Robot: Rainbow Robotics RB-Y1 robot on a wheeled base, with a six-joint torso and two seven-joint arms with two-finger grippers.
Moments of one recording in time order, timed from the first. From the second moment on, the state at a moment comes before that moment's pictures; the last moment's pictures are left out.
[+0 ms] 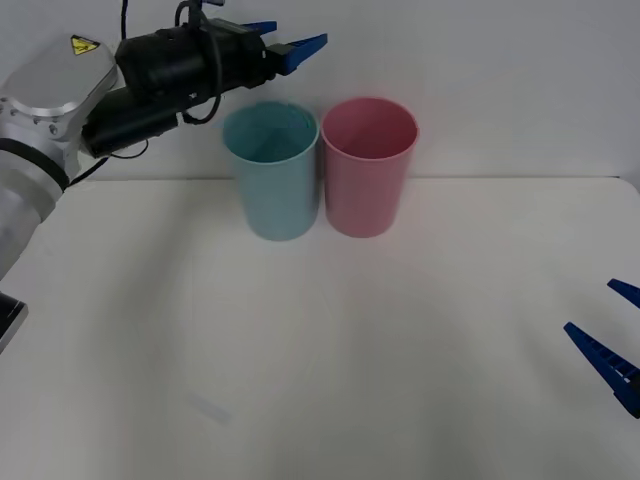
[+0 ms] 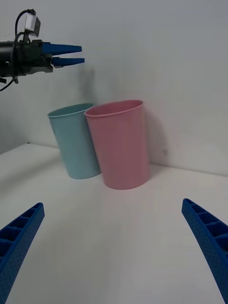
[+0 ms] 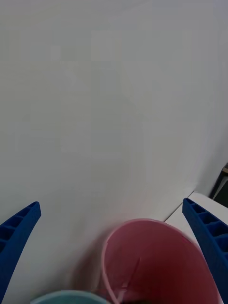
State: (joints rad) right arm 0.35 -0.40 -0.52 -1.66 0.96 -1.22 0.00; left arm -1.01 0.56 -0.36 -0.97 -1.09 -0.60 0.46
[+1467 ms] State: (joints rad) right arm 0.35 -0.40 -0.52 -1.66 0.96 -1.22 0.00; left arm 0.02 0.72 0.54 -1.58 -1.17 -1.20 0.28
